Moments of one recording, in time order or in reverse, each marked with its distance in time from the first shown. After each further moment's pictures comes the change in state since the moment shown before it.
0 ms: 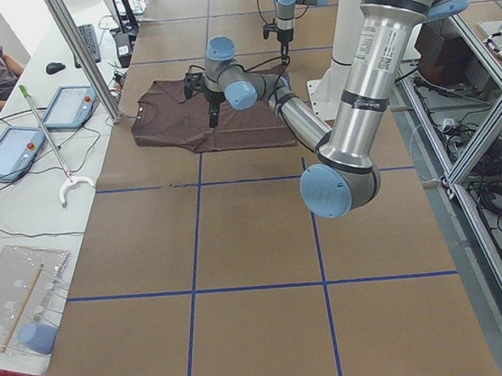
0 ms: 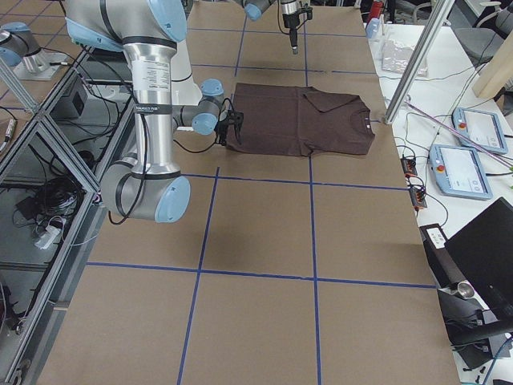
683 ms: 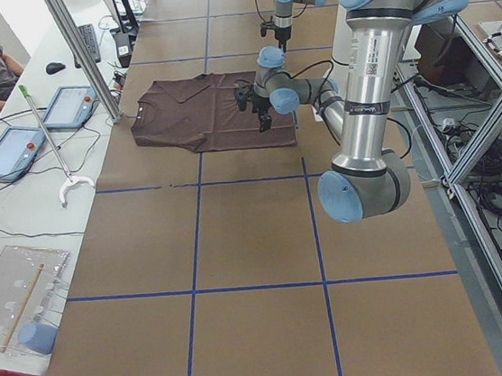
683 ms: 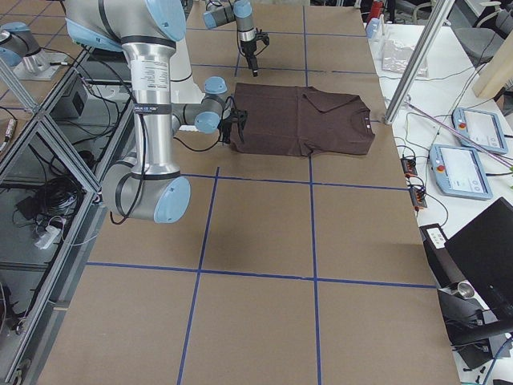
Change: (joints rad) left arm 0.431 0.136 -0.147 0.073 0.309 -0.567; right arm 0.035 0.008 0.004 0.001 0.013 -0.001
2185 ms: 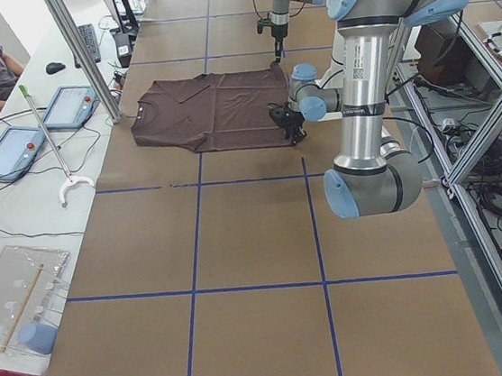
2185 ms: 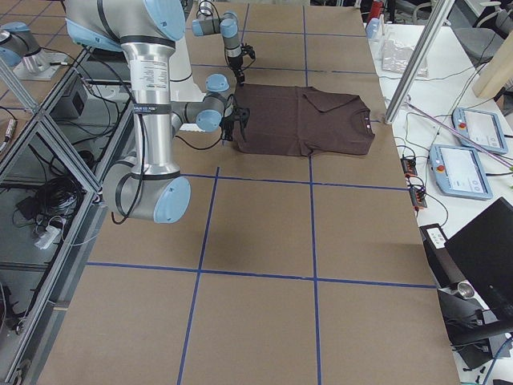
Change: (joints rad) left arm 0.138 0.014 0.071 0.035 0.101 -0.171; right arm 0.022 0.005 0.013 -0.001 0.011 -0.002
